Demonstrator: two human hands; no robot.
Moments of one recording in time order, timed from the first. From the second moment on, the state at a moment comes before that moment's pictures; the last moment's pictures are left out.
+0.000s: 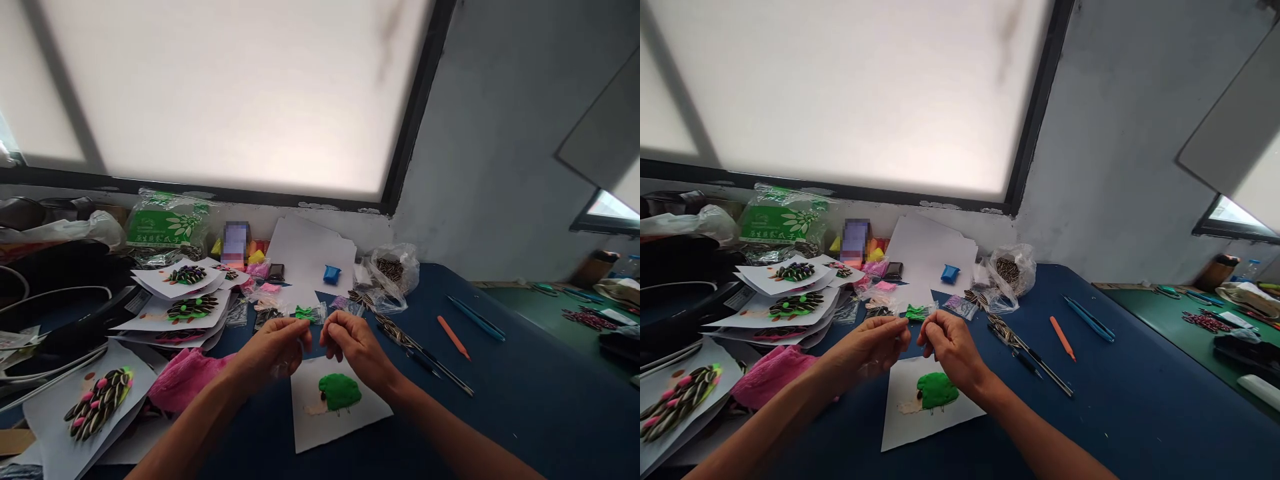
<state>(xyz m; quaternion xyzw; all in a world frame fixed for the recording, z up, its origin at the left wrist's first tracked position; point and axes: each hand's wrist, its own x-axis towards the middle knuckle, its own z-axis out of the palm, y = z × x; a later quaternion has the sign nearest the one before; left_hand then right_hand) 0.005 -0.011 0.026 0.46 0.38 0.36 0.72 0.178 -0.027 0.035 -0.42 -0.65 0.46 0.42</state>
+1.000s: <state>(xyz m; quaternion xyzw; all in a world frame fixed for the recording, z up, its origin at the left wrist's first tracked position) 0.011 -0.011 0.020 0.49 0.39 0.34 0.71 0.183 -0.037 0.028 -0.48 -0.69 0.36 0.41</state>
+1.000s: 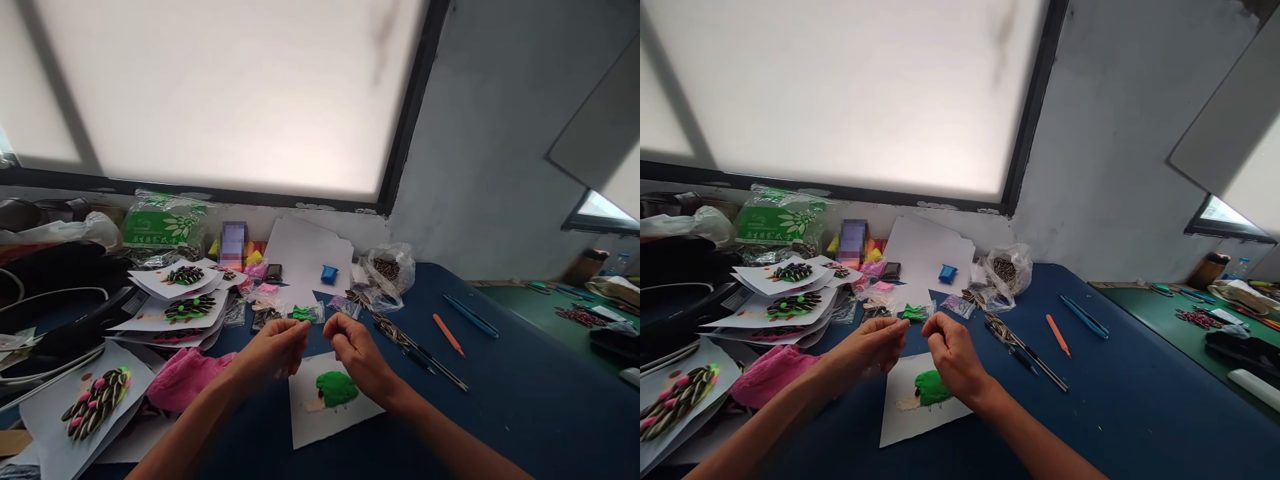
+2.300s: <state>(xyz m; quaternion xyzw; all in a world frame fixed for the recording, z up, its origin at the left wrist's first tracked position) -0.011 -0.006 0.017 0.74 0.53 0.15 0.39 0.174 -0.053 0.024 -0.41 -0.88 0.19 0.15</state>
